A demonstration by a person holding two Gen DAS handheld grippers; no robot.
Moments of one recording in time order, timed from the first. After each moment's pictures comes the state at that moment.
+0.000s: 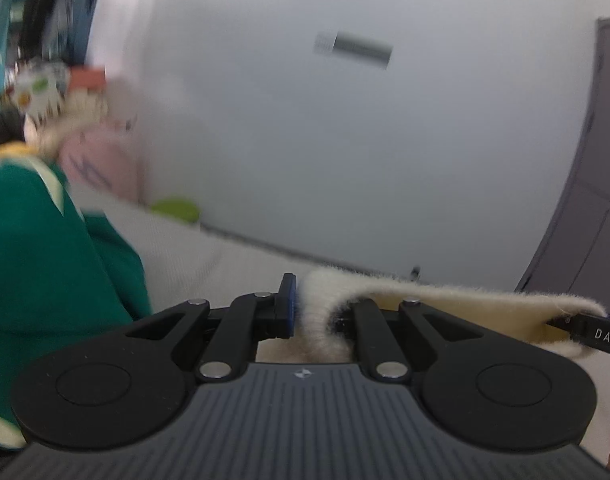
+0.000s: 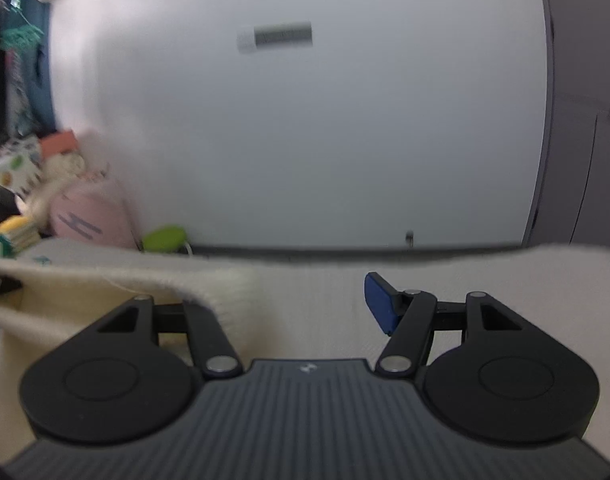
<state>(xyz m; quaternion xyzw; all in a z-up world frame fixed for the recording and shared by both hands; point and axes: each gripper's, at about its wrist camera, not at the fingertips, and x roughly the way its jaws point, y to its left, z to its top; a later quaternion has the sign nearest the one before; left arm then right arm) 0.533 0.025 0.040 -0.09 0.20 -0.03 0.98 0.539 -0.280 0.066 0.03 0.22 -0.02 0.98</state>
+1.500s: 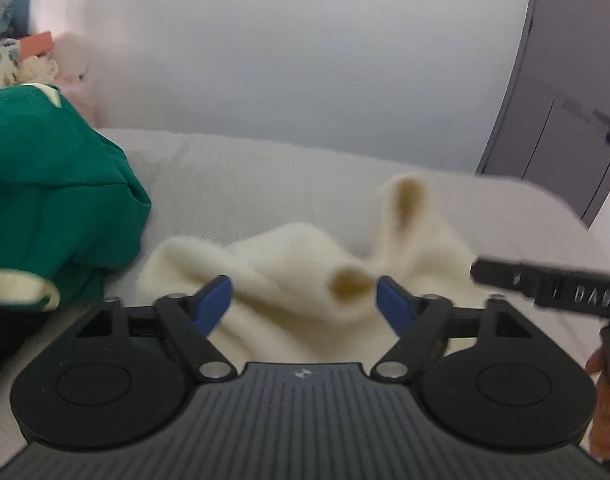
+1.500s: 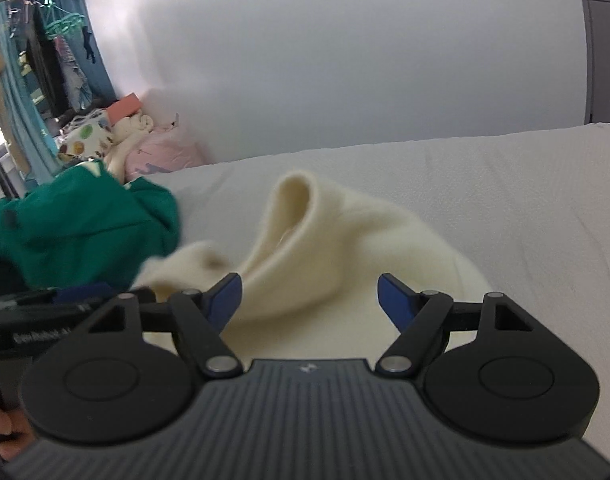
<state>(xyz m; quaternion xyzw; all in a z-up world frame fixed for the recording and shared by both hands) 0.451 0.058 -0.035 -0.03 0.28 -0.12 0.95 0.365 -0.276 0.007 0.11 0.30 0.09 0.94</state>
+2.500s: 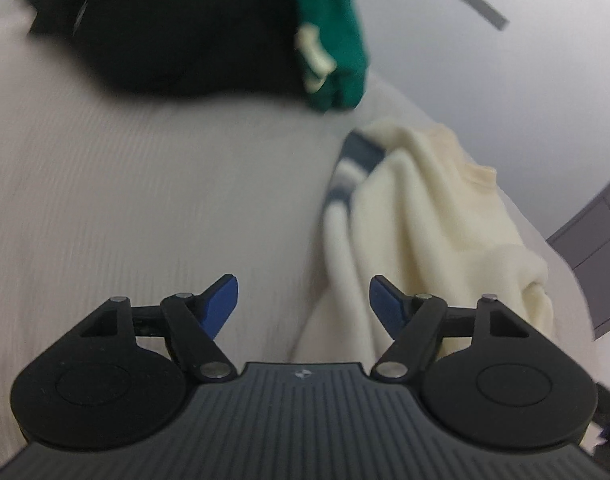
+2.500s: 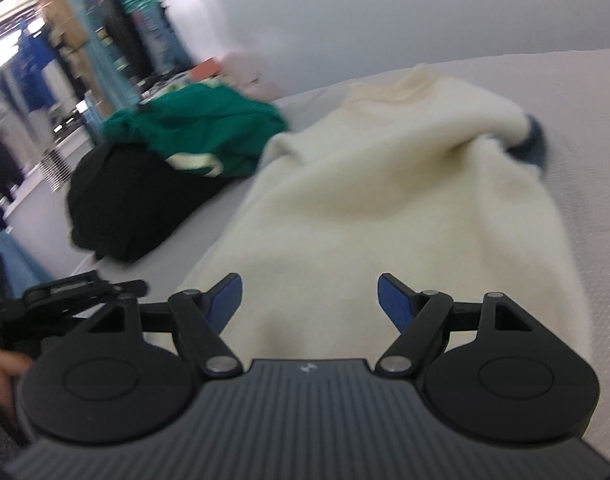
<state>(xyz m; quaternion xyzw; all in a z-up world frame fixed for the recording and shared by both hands) 0.213 0.214 -0.141 -0.28 0.34 0.05 0.90 0.191 -0.224 -0.034 0.14 0.32 0.22 0.91</state>
